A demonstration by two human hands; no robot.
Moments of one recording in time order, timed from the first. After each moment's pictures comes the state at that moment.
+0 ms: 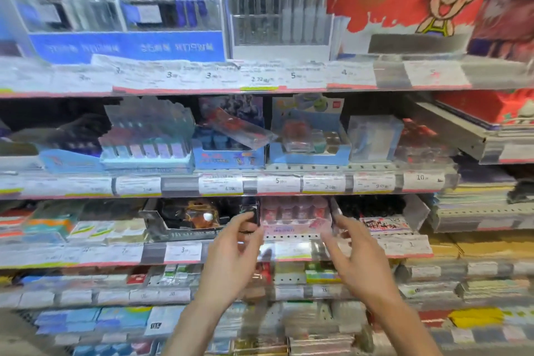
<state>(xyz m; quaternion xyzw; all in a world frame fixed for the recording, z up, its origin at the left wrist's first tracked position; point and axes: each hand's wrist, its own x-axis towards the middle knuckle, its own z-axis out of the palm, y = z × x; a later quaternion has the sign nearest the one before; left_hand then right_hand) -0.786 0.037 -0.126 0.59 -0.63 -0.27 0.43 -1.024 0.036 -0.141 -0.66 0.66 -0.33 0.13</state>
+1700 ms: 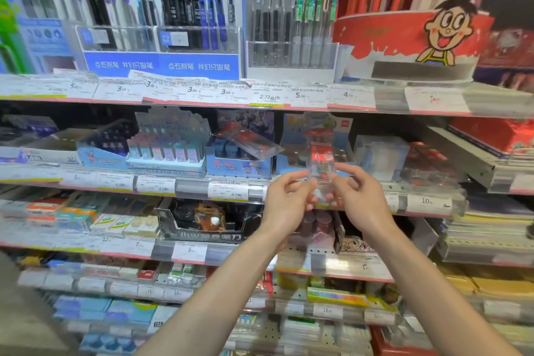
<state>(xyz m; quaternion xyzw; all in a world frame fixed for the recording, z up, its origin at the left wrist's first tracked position) -0.881 -0.011 -0.043 0.43 -0.46 -0.50 0.59 -1.020 -0.023 -0.037 -0.54 0.51 -0.54 0.39</state>
